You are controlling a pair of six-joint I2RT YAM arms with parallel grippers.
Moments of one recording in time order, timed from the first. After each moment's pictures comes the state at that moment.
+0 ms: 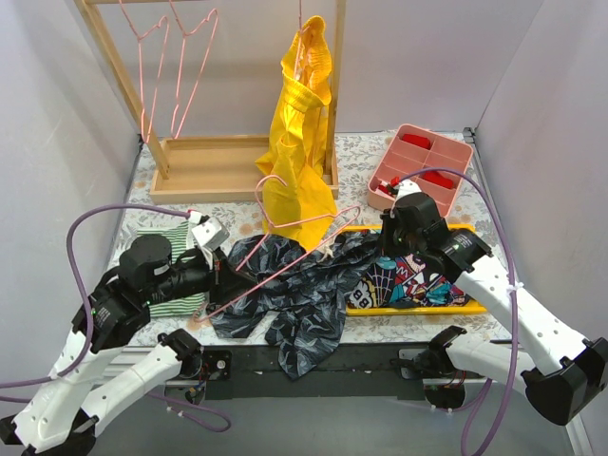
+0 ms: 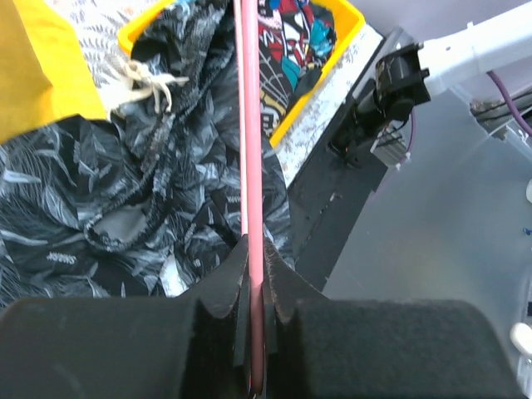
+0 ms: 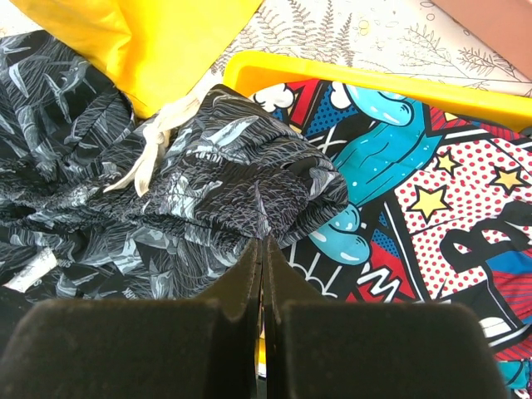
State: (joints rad) left arm -0.66 0.58 1.03 -0.81 0.44 -0.22; right arm 0.63 1.00 0.97 -0.72 0.11 0.40
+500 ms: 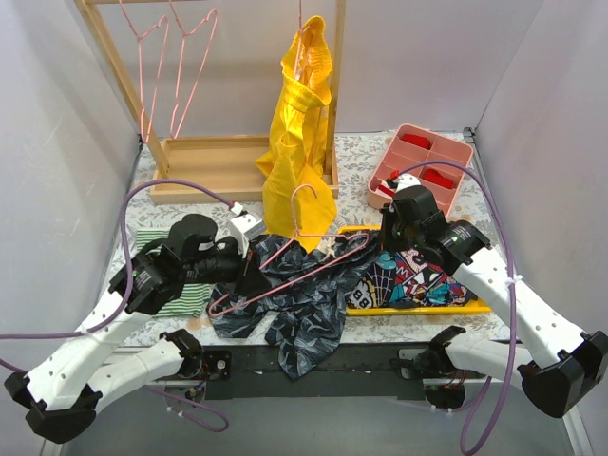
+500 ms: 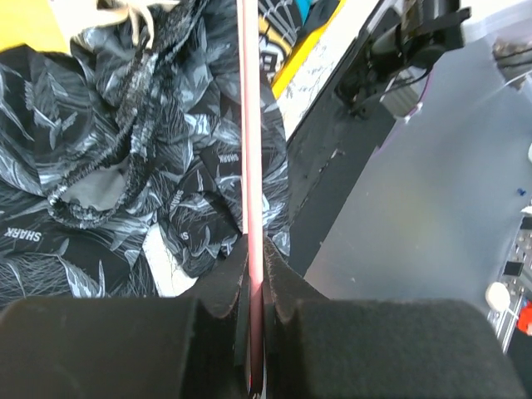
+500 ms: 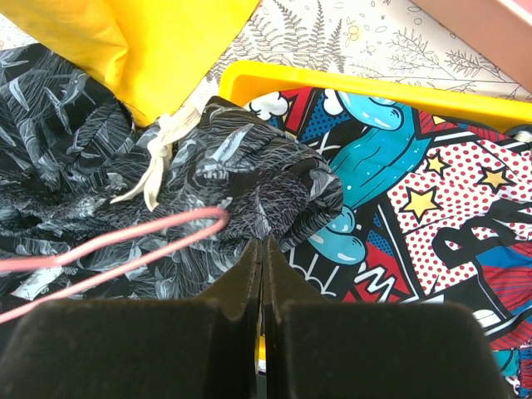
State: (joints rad) left arm -0.75 0.80 1.06 -0.87 0.43 -0.23; right arm 0.63 1.05 1.05 -0.77 0.13 0.42
